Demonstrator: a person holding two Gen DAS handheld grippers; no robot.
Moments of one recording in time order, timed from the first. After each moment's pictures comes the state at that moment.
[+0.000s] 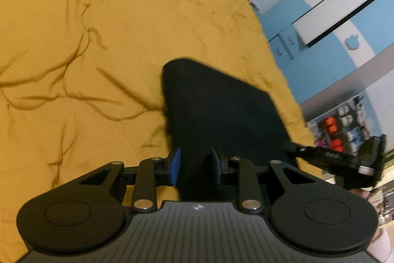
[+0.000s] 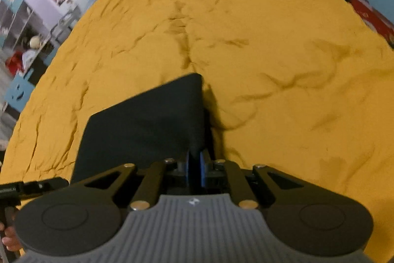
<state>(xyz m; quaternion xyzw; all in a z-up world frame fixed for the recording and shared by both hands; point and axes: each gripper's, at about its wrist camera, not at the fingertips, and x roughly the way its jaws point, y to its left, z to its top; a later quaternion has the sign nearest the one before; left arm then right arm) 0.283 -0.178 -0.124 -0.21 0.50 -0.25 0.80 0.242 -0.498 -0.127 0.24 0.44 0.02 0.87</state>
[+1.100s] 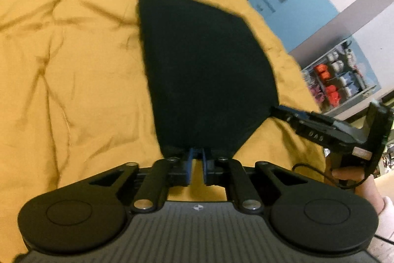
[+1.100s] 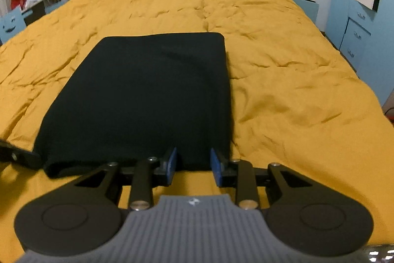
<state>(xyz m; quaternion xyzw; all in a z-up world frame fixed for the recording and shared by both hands) 0.190 -0.174 -0.113 -0.13 0.52 -0.32 0.78 0.142 -0.426 -0.135 0.03 0.41 0.01 0.91</state>
